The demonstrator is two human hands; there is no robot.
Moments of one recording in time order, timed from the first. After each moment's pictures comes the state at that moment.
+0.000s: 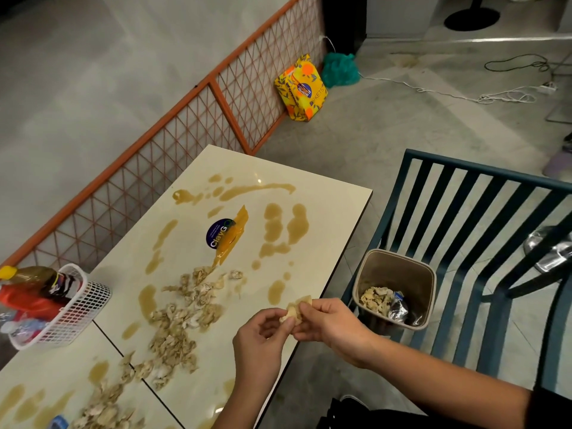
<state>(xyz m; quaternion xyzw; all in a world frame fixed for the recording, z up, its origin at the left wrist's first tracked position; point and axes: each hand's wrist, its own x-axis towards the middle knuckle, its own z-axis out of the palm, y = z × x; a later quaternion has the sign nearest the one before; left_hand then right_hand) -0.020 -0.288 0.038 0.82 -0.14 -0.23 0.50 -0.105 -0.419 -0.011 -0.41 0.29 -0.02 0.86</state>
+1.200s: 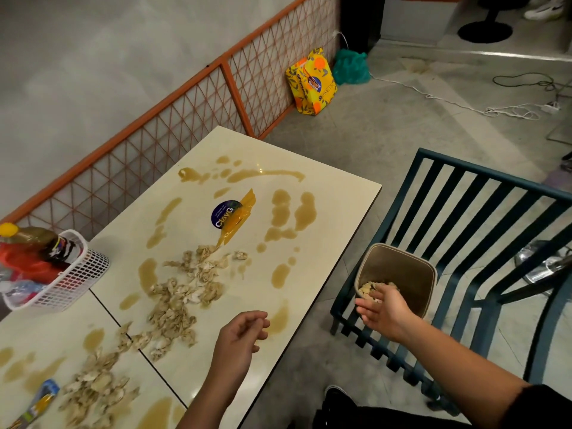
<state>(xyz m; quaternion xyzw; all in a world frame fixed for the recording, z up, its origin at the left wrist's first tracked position) 0.007 -0.218 0.018 0.81 -0.07 -0.35 0.47 -0.153 -0.483 -0.091 -0.18 0.59 -0.04 0.79</state>
